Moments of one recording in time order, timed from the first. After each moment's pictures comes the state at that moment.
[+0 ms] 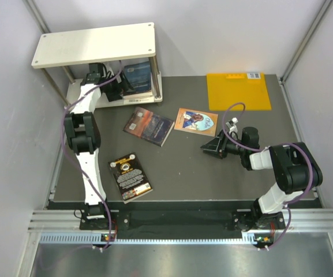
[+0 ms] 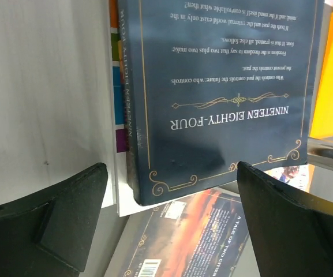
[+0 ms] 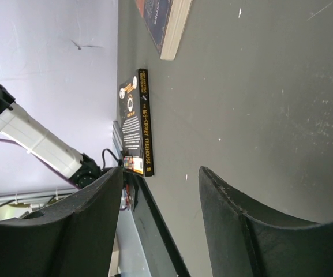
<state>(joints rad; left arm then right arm) 0.08 2.35 2.12 -0.57 0.52 -0.39 0.16 1.62 0.43 0.77 -0.92 0.95</state>
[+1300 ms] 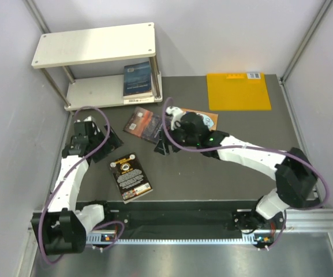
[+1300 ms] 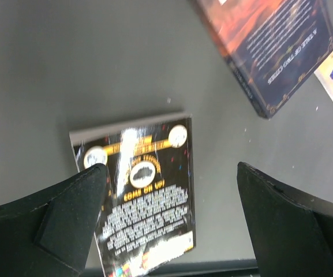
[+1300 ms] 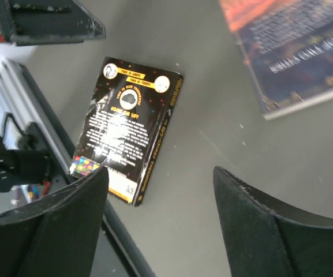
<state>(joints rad) 0.07 1.06 0.80 -0.60 0.20 -0.53 0.85 1.51 1.06 -0.05 -0.24 0.41</state>
